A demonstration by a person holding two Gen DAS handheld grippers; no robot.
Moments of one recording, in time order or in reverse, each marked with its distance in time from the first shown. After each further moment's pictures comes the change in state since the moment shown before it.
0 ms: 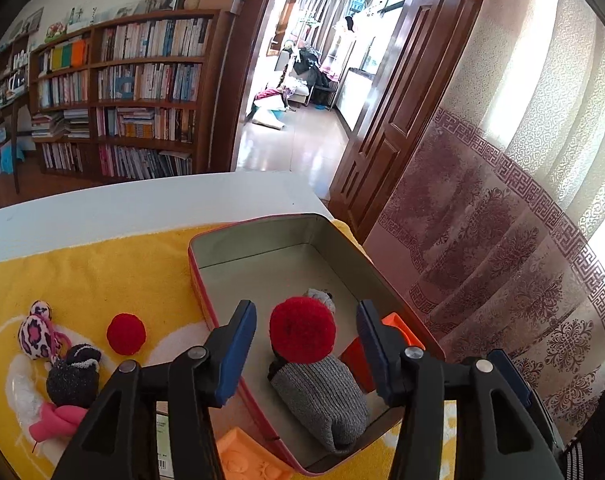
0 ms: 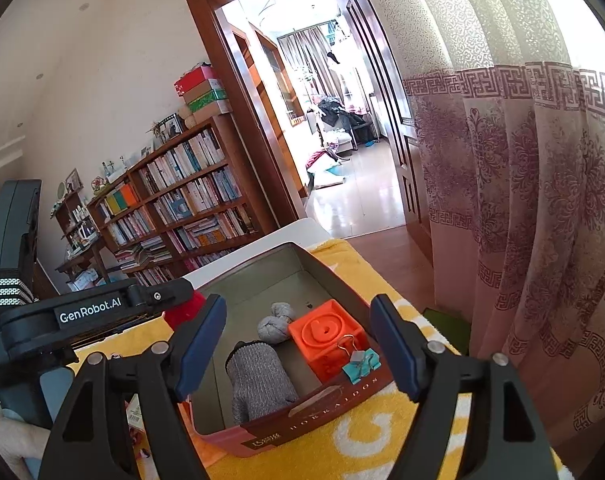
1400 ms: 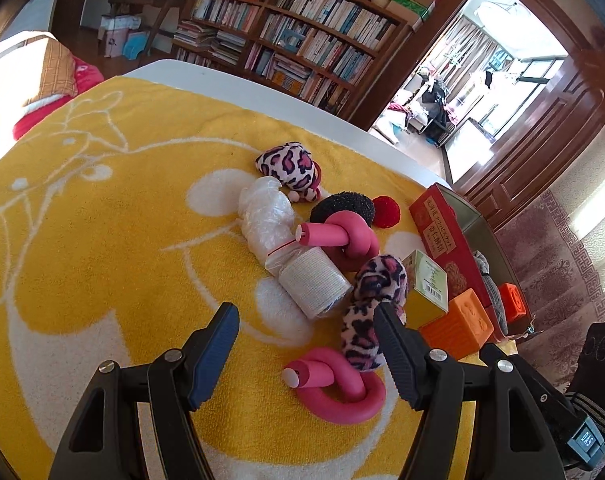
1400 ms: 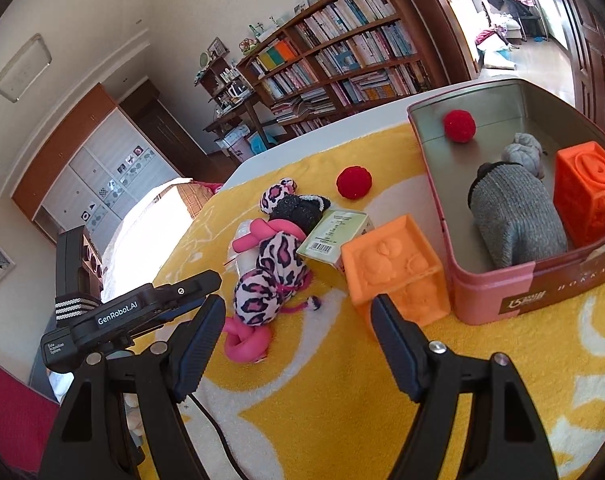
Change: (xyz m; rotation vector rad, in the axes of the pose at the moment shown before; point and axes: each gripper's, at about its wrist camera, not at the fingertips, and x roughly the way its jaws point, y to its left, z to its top) left arm -0.124 0.185 -0.156 -0.458 -0.011 0.191; right arm 0.023 0.094 -0.094 -0.178 0.534 0.599
